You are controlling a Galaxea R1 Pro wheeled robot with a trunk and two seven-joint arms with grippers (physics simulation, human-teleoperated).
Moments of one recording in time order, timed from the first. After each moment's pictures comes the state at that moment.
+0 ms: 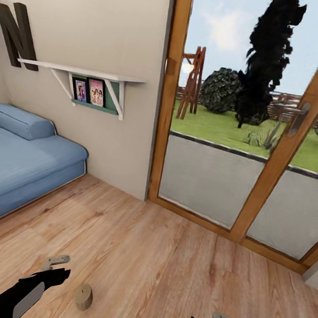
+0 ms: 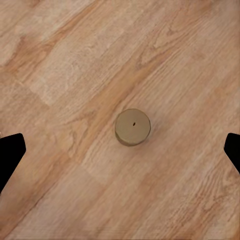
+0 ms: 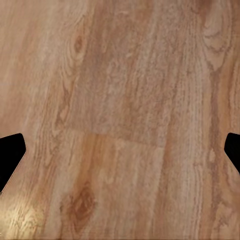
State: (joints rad) left arm -0.47 0.20 -0.25 -0.53 0.57 0.19 0.14; right arm -0.30 -0.14 0.27 -0.59 -0.57 0.13 -0.05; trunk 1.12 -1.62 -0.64
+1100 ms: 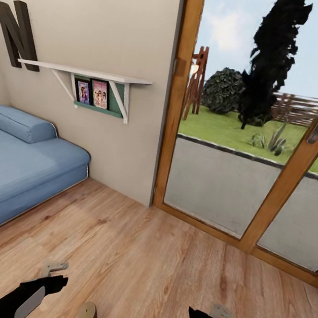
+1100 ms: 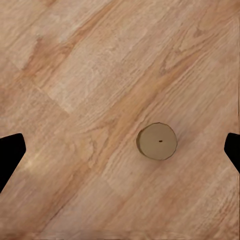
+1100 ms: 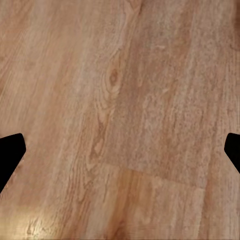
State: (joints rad) left arm -0.47 0.19 -0.25 -0.48 0.57 0.22 0.18; right arm -0.30 -0.14 0.27 -0.67 -0.57 0.15 -0.05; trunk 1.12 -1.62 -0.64
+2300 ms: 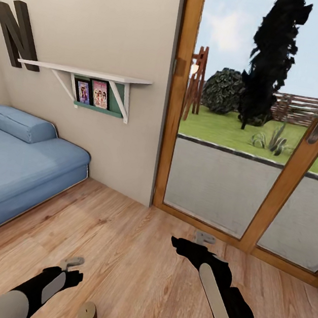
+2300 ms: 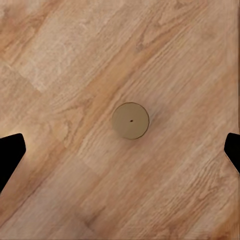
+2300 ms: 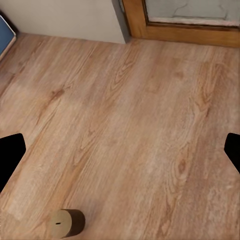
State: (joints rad) left arm -0.62 0.09 -0.25 -0.30 0.57 0.30 0.19; right arm -0.40 -0.02 0.26 -1.40 -0.57 0.67 -0.33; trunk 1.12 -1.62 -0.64
